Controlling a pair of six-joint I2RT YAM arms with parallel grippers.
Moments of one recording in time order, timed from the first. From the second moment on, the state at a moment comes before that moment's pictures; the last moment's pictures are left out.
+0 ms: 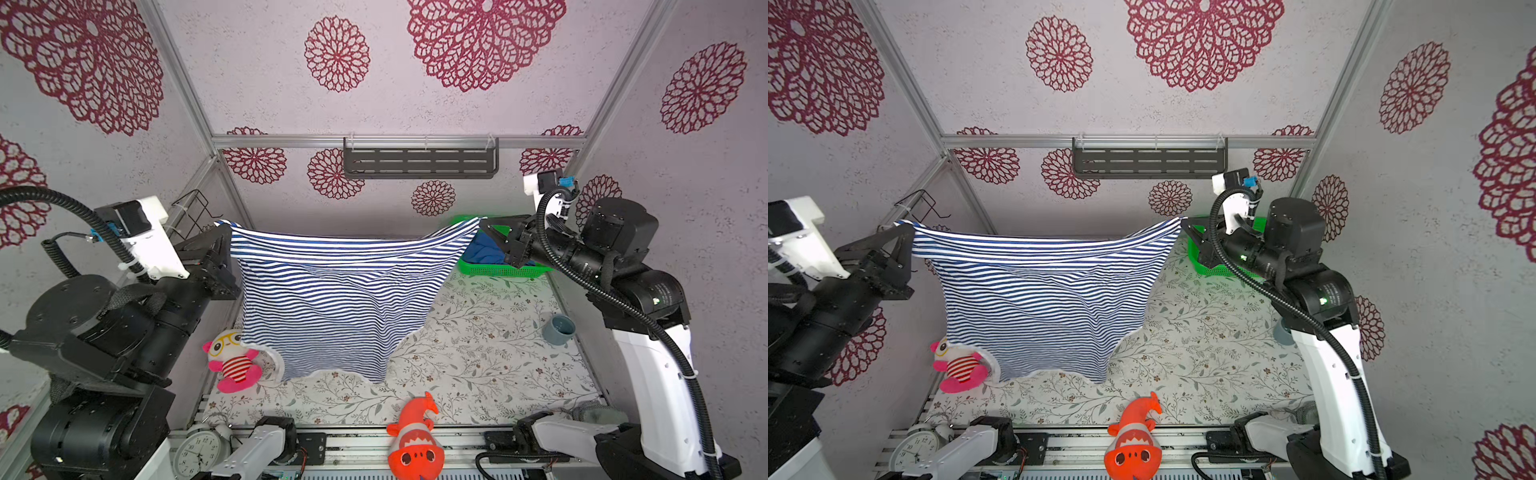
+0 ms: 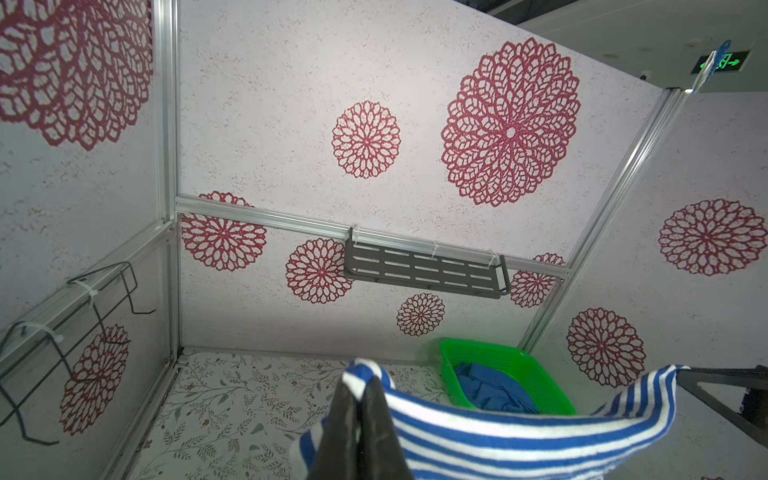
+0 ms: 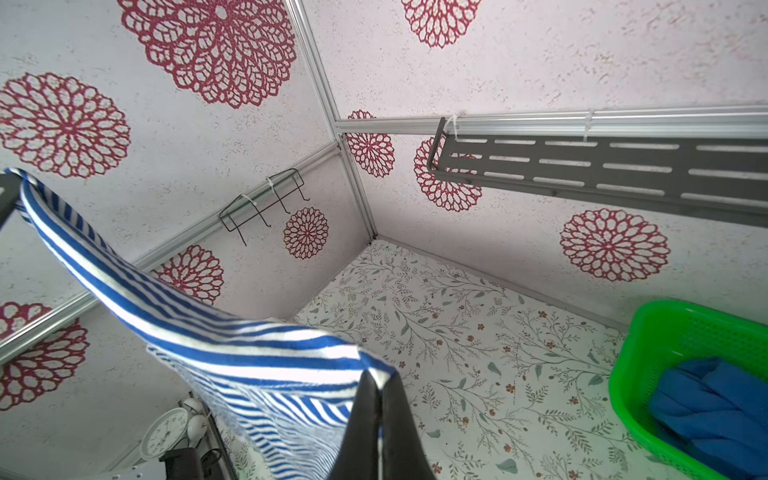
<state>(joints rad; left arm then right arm) -0.08 1.04 2.10 -1.05 0.05 -0.24 0.36 1.22 1.89 -0.83 -0.46 0.23</state>
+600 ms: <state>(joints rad) 0.05 1.79 1.60 -0.70 0.04 -0.28 0.31 1.97 1.71 -0.55 -0.33 0.32</state>
